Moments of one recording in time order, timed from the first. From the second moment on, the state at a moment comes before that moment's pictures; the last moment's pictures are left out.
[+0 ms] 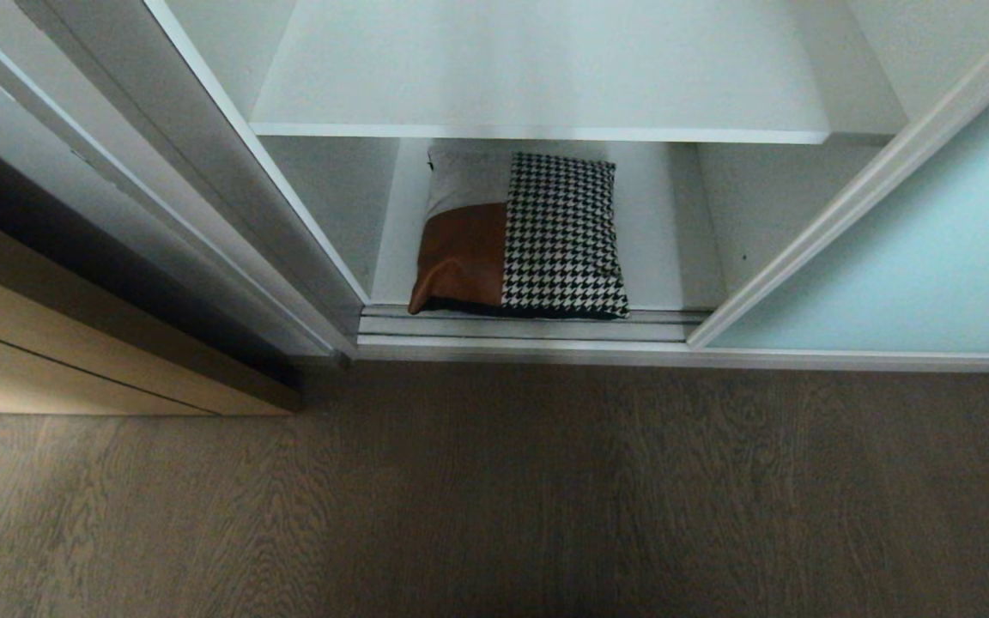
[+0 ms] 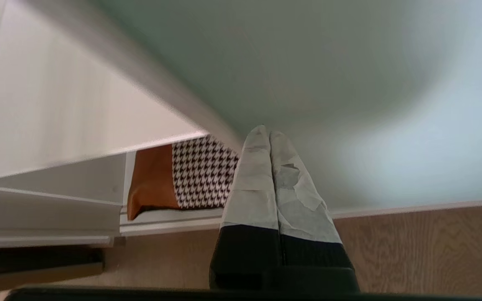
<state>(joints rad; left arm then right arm) 0.00 0.00 0.00 0.00 -0.01 0.04 -0.20 1.31 -1.52 0.04 0.27 0.41</state>
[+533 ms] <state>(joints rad) 0.00 0.00 0.00 0.00 -0.01 0.04 -0.20 1.38 -1.60 0.05 0.27 0.42</state>
